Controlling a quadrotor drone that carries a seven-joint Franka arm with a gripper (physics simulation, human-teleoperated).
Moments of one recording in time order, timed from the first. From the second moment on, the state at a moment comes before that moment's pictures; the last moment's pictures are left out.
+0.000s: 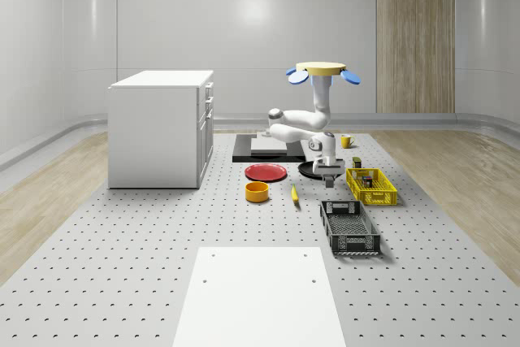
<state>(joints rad) -1.19 -1.52 1.26 -2.83 -1.88 1.62 1.67</state>
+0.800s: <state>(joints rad) -1.19 -1.53 1.26 -2.83 -1.88 1.62 1.67</state>
